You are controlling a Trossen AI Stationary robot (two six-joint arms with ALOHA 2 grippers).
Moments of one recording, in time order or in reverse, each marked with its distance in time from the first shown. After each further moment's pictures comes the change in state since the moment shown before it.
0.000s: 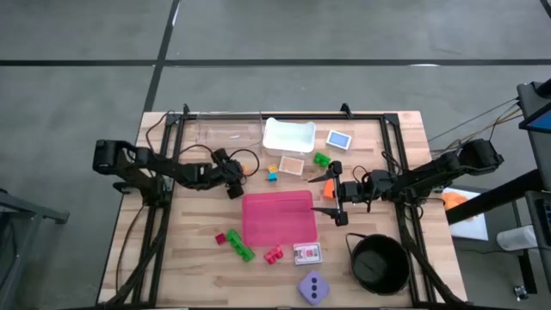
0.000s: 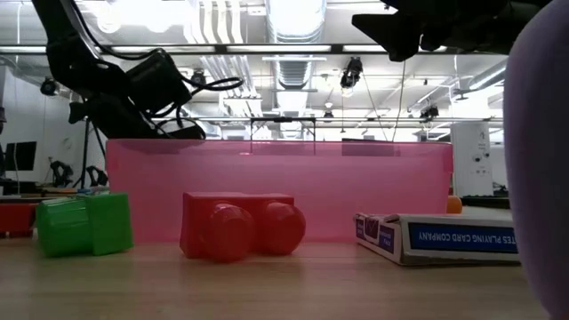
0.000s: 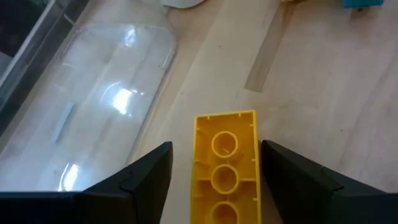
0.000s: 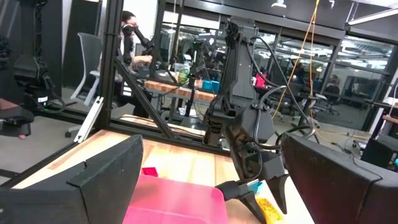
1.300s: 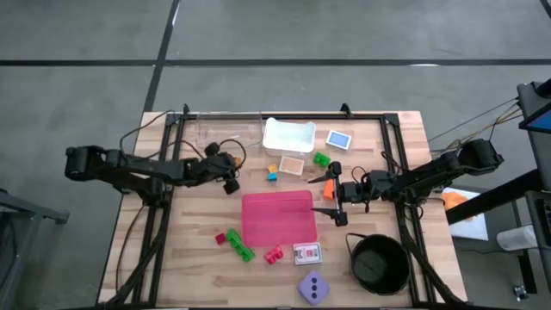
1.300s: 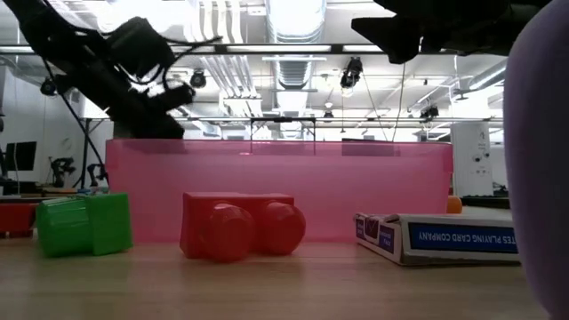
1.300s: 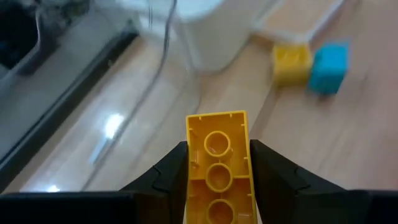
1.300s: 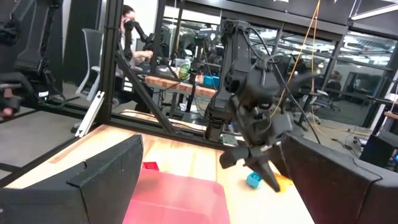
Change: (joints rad) left arm -0.001 -0.320 -0.019 -0.070 0.025 -0.024; right arm 0.000 0.002 0.000 -0.020 0.000 0.001
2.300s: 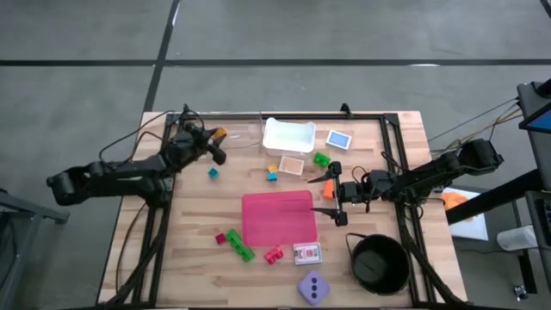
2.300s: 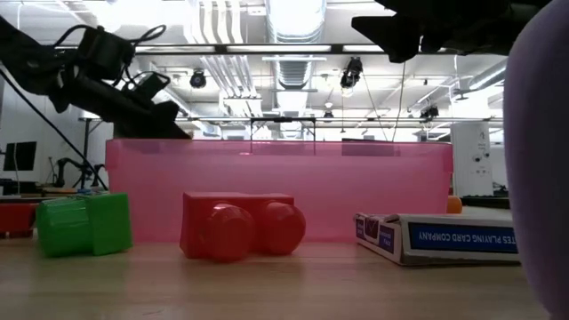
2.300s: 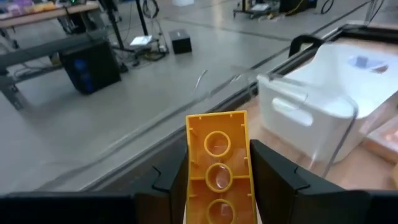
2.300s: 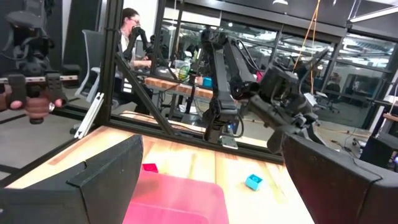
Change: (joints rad) left arm 0.459 -0.224 -0.194 0.373 0.194 0.087; right arm 0.000 0.000 0.000 0.008 0.000 -0.004
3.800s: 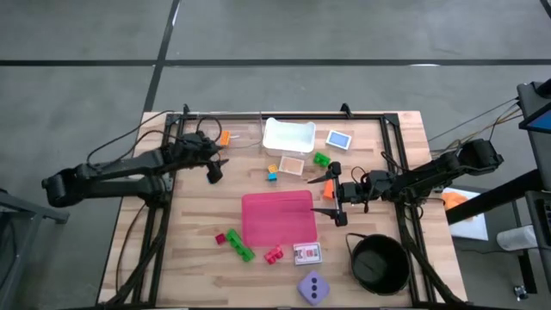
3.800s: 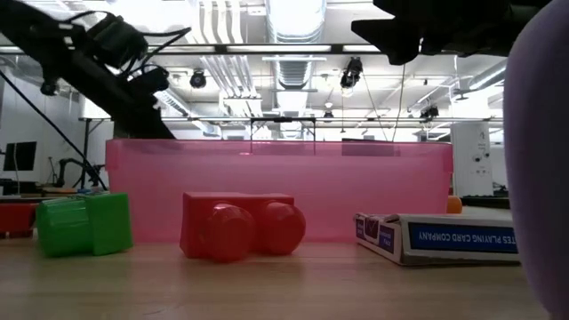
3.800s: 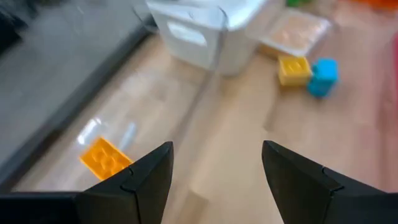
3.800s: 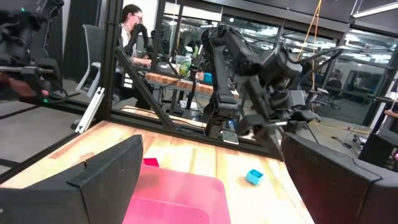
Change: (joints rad) left arm -0.139 -0.129 0.196 -0.697 0.180 0.053; right arm 0.000 0.000 0.000 -0.020 0.000 0.000
